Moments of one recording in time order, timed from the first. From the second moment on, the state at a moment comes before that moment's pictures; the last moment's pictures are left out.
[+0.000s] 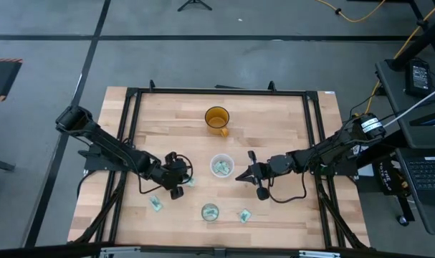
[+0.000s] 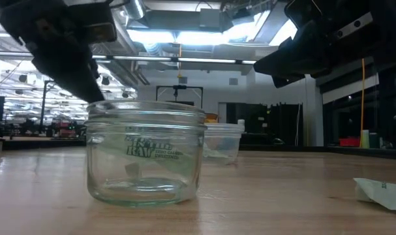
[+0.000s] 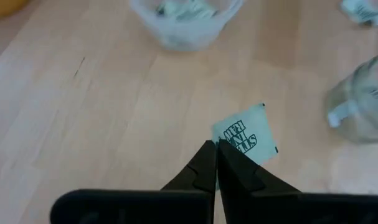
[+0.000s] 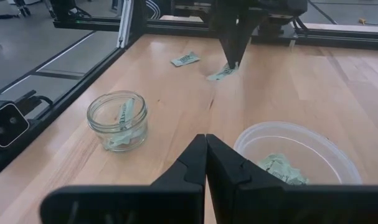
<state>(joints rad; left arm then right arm) -0.46 1.37 0.67 -0.23 -0.39 -0.67 0.32 1.50 0.47 0.74 0.10 0.04</state>
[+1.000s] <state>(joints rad) -0.54 1.80 1.38 -0.61 -0.35 -0.29 0.32 1.50 0.47 0.74 0.10 0.04</state>
